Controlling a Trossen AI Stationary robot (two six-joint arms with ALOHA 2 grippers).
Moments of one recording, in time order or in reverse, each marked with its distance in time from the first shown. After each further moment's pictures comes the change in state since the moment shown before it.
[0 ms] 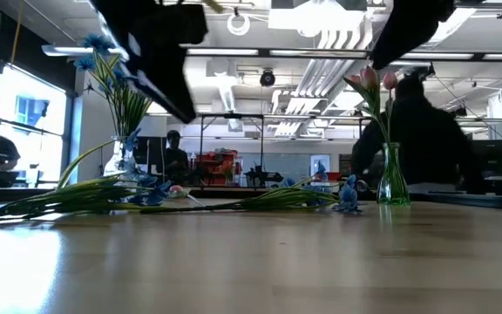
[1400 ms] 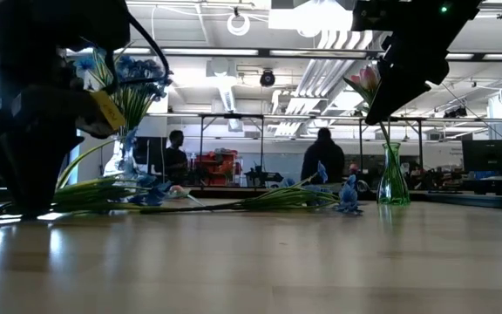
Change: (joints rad) left arm -0.145 0.051 -0.278 -0.075 0.381 -0.738; right arm 0.031 0.291 -0.001 -0.050 0.128 0.071
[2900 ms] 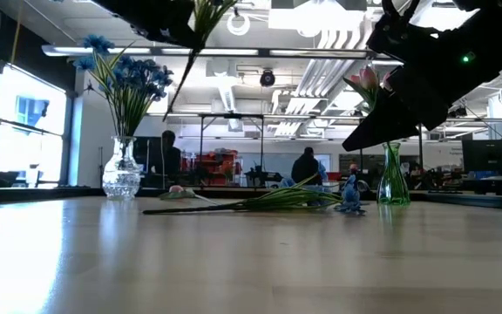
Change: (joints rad) left arm 0.308 -0.406 -0.006 0.859 -0.849 1.516; right arm 0.085 0.001 -0.373 0.815 0.147 -0.117
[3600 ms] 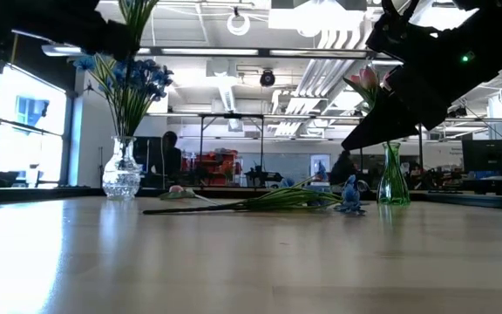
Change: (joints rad) left arm 0.026 -0.447 -0.491 0.588 -0.167 0.464; right arm 0.000 0.000 0.000 0.006 0.000 -0.010
